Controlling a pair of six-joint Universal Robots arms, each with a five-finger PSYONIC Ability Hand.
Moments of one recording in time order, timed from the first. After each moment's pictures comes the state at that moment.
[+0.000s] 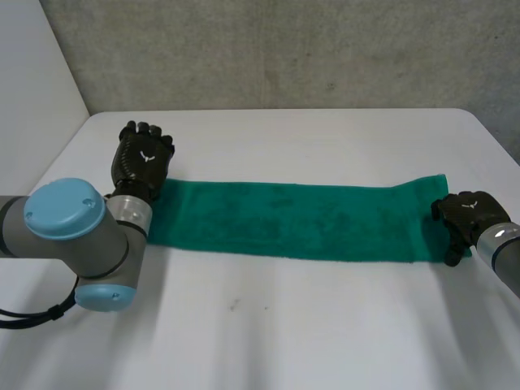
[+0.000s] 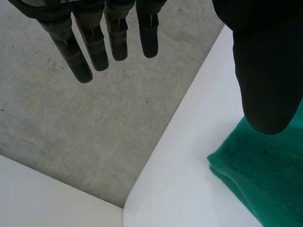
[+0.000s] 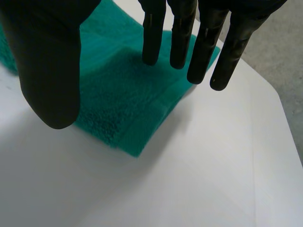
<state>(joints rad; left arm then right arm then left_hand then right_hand) 4.31 -2.14 -1.59 3.82 -1.67 3.90 1.59 -1.10 1.67 -0.12 1.40 2.59 0.32 0.30 0.31 0.30 0.12 0.39 0.45 0.46 0.46 0.27</state>
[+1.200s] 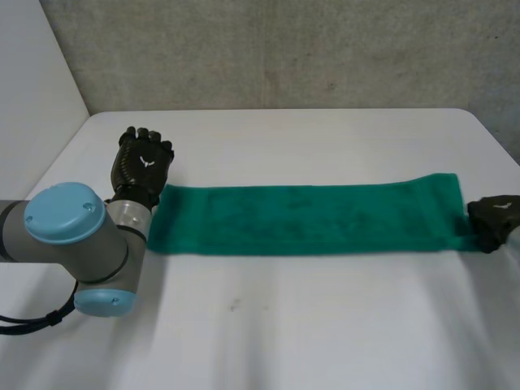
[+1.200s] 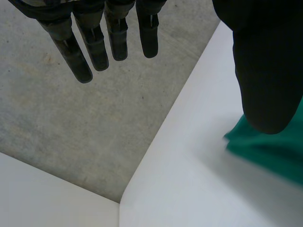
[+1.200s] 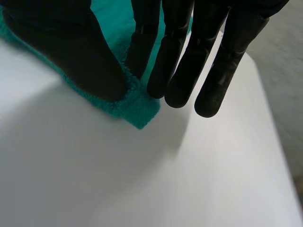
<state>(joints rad) 4.32 -2.13 -1.62 3.82 -1.68 3.90 1.43 -1.00 1.58 -0.12 1.37 2.57 0.32 0.30 0.31 0.30 0.12 0.96 1.17 1.18 1.19 0.97</state>
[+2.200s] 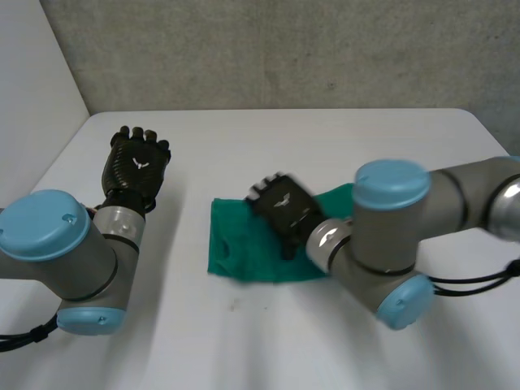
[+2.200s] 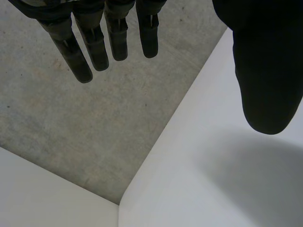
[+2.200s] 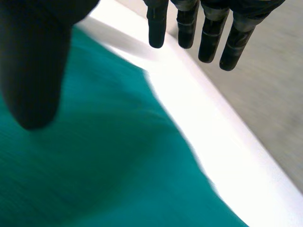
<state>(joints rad) 4.30 -2.00 -1.74 3.81 -1.69 3.86 2.20 -0.88 1.26 -0.10 1.33 2.59 0.32 0.30 0.31 0.30 0.12 0.23 0.26 0.26 0.27 0.09</state>
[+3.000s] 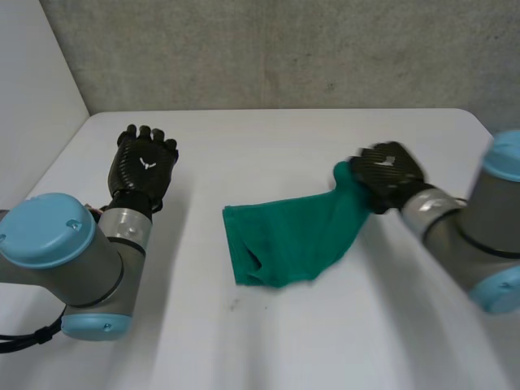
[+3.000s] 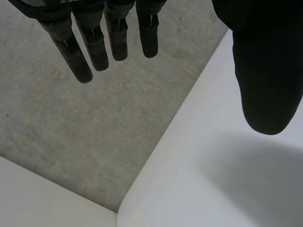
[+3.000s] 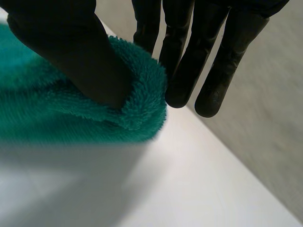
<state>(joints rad) 4.26 -1.98 -1.74 3.81 -1.71 3.86 1.92 -1.14 1.52 -0.20 1.32 2.67 0.32 0.30 0.31 0.30 0.12 0.92 1.14 1.18 1.19 0.97</state>
